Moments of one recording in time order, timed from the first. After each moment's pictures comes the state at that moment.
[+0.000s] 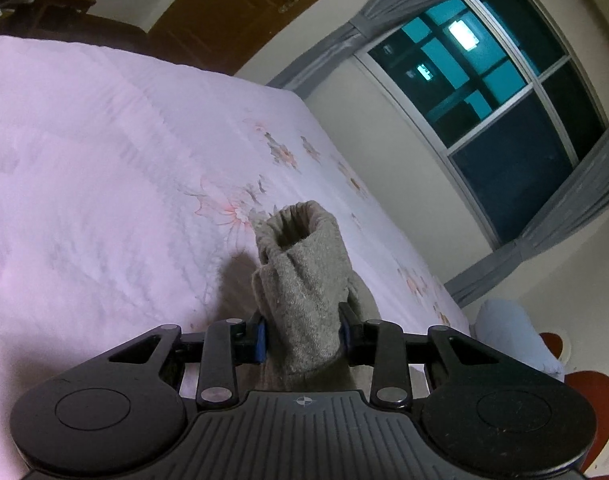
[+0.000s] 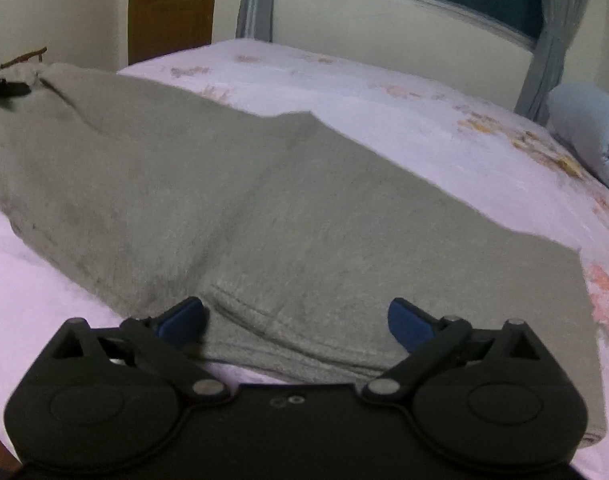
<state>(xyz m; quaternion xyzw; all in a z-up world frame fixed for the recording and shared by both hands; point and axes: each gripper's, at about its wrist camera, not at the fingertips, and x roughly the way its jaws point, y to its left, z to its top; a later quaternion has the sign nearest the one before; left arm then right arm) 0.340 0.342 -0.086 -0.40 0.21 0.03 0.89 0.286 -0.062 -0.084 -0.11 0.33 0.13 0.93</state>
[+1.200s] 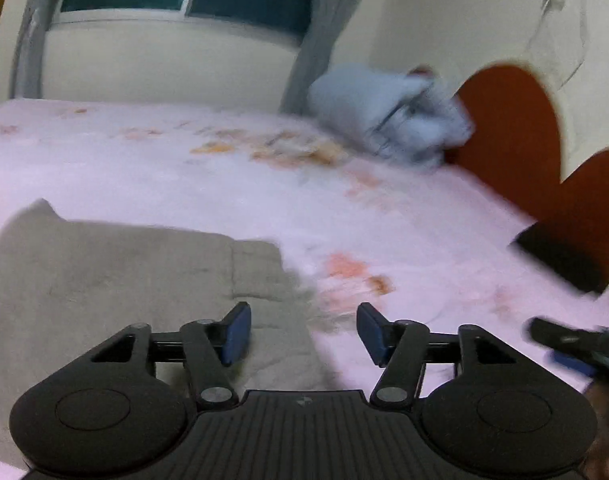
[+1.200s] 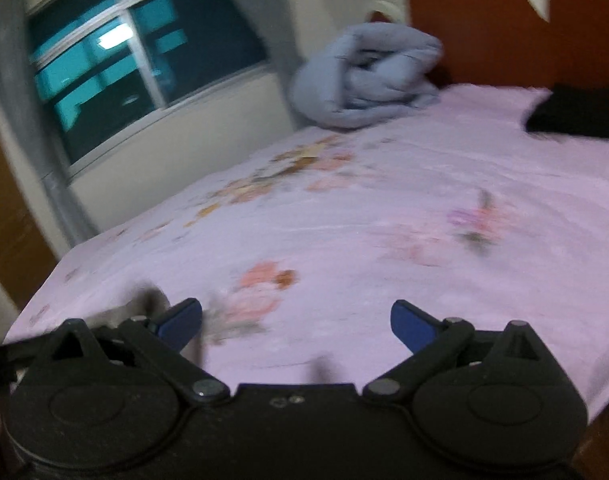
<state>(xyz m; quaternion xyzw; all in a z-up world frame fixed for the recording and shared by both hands) 0.328 -0.162 -0.036 -0.07 0.26 -0.21 0.94 0.176 -0.427 -0.038 0.23 0.21 -0.09 0.95</state>
